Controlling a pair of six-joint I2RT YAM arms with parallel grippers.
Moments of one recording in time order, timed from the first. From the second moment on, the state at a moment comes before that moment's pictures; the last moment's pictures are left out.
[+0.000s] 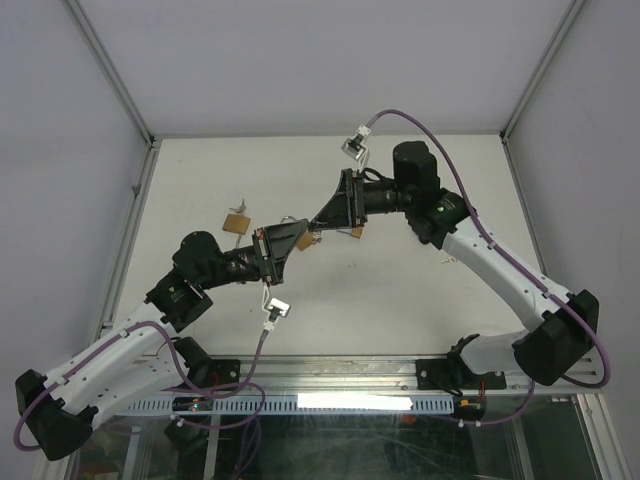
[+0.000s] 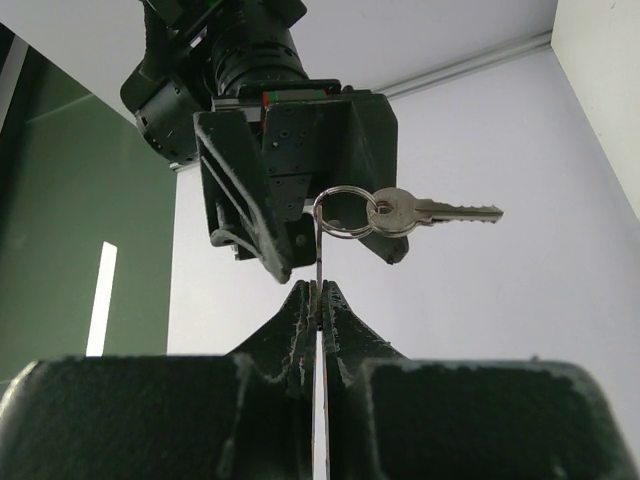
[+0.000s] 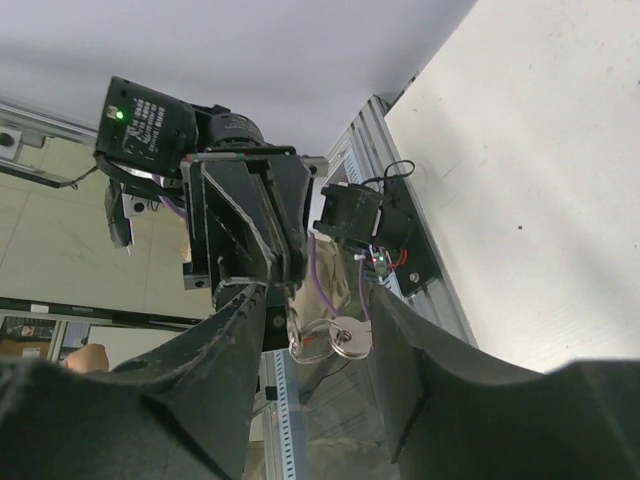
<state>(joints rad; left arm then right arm) -0.75 0.77 0.66 0.15 0.55 1.93 0.63 1.34 1.28 -0.21 -0.91 0.76</state>
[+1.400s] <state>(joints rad) -0.75 0.78 0.66 0.12 0.55 1.93 0.65 1.32 1.21 -0.15 -0.97 0.83</state>
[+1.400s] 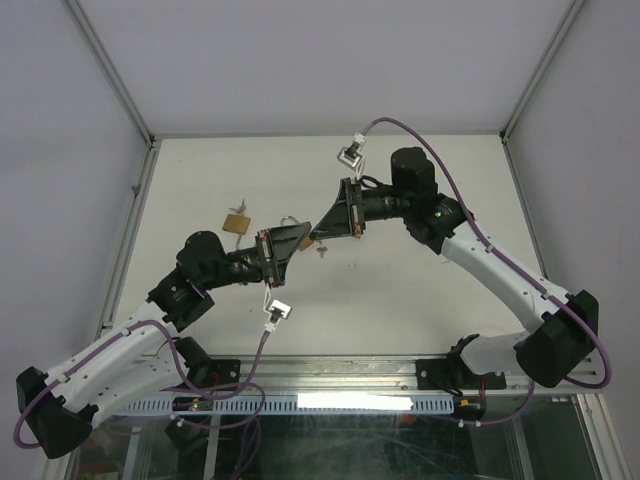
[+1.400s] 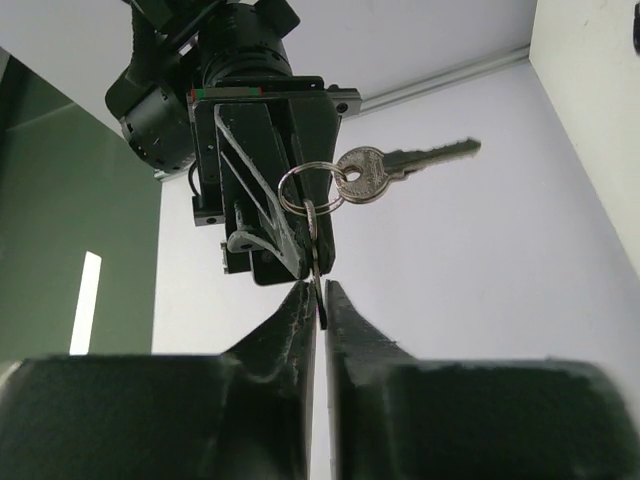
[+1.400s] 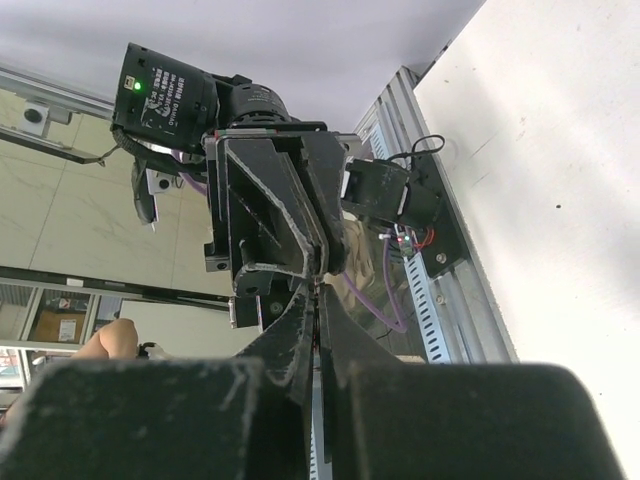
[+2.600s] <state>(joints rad) -0.58 1.31 1.32 -0.57 1.19 0.48 0.60 1.18 1.35 -0.77 -0.77 0.18</state>
